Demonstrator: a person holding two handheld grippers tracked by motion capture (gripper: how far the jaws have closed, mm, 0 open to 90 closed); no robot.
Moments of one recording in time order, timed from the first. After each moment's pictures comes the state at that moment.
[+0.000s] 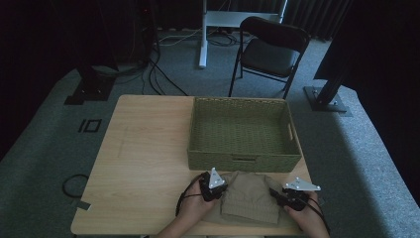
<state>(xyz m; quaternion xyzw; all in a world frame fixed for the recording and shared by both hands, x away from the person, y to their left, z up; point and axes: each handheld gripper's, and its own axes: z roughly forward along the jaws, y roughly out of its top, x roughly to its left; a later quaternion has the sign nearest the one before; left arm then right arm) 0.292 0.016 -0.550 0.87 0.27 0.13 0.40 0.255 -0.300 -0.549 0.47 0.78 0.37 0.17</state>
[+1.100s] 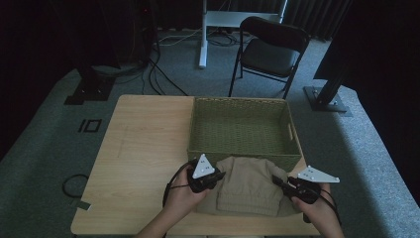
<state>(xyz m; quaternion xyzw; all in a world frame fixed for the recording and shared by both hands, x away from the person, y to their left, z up) 0.286 0.046 -0.452 0.83 0.26 0.14 0.47 0.247 -0.294 -0.457 0.43 0.75 0.47 0.18</state>
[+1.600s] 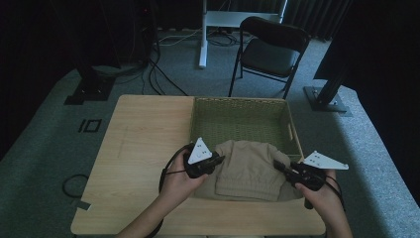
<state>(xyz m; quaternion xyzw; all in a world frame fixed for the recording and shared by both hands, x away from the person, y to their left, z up) 0.303 0.052 -0.406 0.82 0.24 0.17 0.49 0.264 -0.292 -0.412 0.41 0.74 0.50 0.20</state>
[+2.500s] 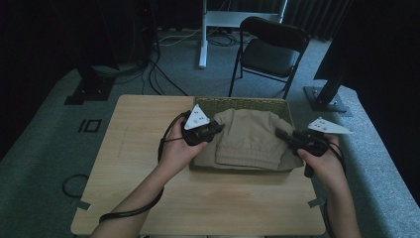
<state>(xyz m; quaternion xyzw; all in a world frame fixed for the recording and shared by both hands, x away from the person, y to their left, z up) 0.362 0.057 -0.352 0.79 0.23 0.20 0.52 0.325 -0.293 -0.355 0.40 0.72 0.53 0.21</state>
